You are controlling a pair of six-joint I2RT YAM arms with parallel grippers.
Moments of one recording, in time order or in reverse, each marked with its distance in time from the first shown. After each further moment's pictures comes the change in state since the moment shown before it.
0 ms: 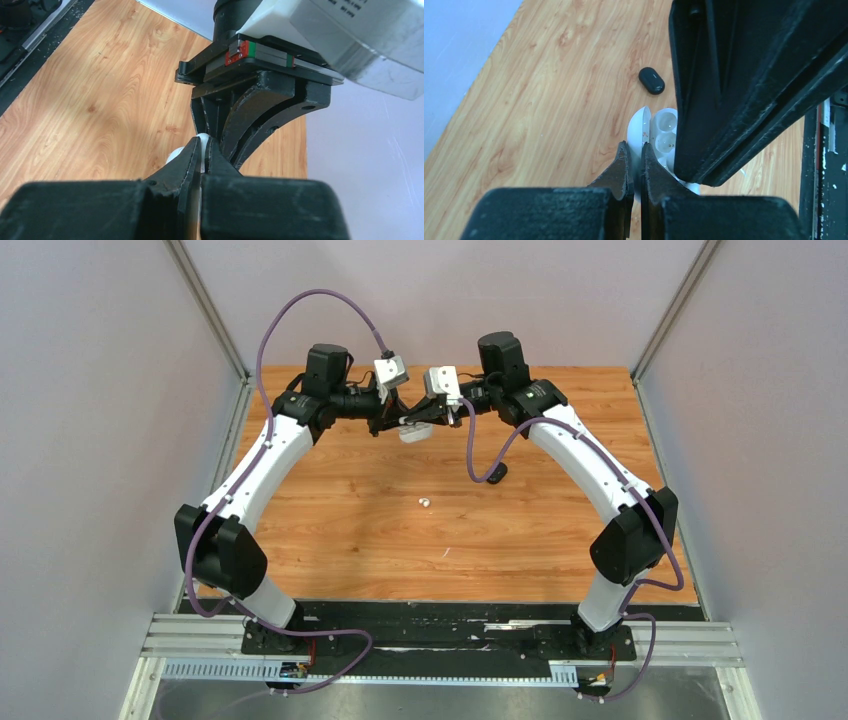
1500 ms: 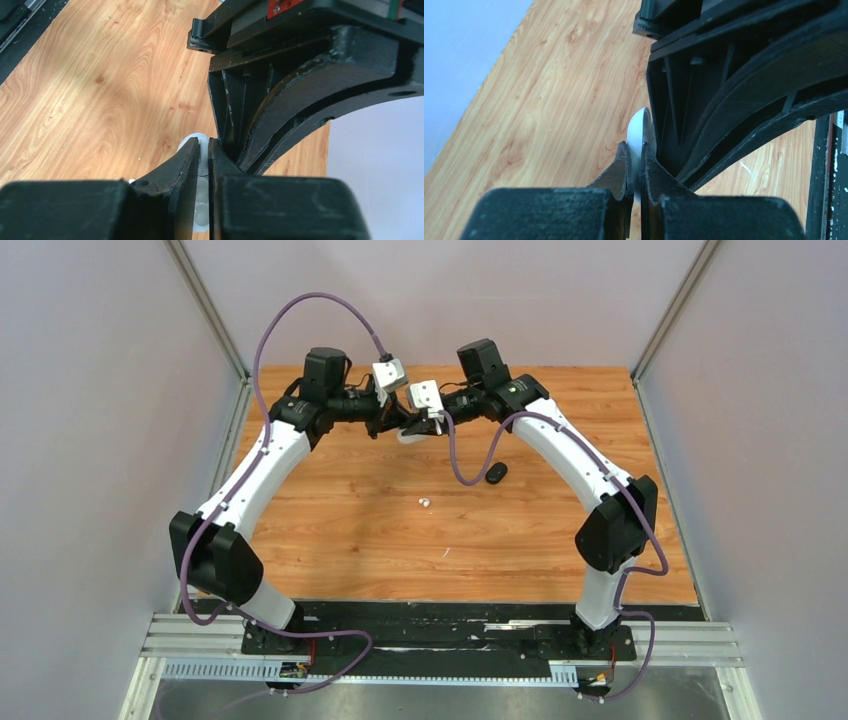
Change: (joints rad) left arm -0.008 -0.042 -0.039 0.024 -0.051 -0.003; right arm 0.039 0.102 0.100 -0.230 0.071 -0.198
